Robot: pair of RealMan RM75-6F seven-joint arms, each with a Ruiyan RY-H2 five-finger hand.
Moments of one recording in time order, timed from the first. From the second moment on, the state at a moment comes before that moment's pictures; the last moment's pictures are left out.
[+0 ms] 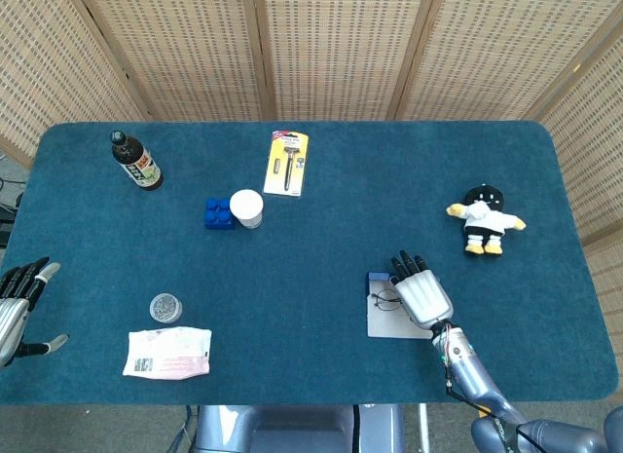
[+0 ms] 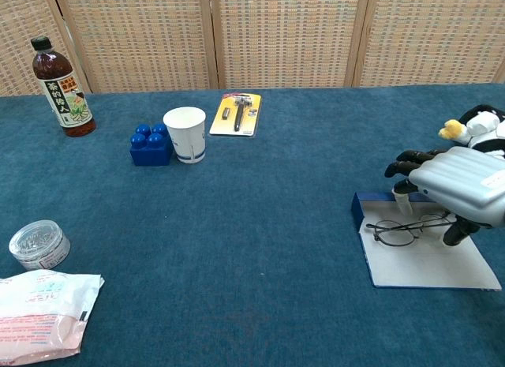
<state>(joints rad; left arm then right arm) -0.14 -0.95 0.02 -1.71 1.46 1.31 -0.05 0.54 -1.57 0.02 -1.41 -1.28 1.12 -0.66</state>
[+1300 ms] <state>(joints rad) -0.12 -0.94 0.02 -1.71 1.47 1.33 -0.08 0.40 -1.44 -0.12 -1.48 -1.59 1.29 -0.45</state>
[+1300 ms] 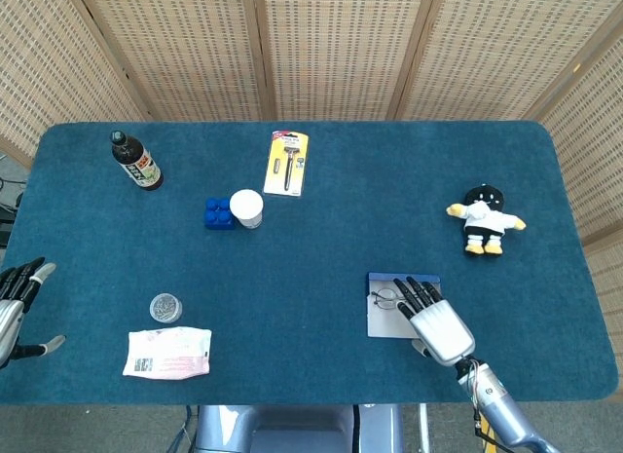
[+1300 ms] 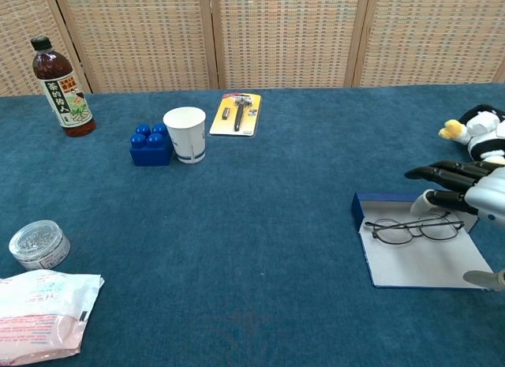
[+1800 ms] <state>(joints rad) -0.13 -0.95 0.02 -1.71 1.47 1.32 -0.07 0.37 -1.54 -0.11 -1.33 -1.63 1.29 -0.39</state>
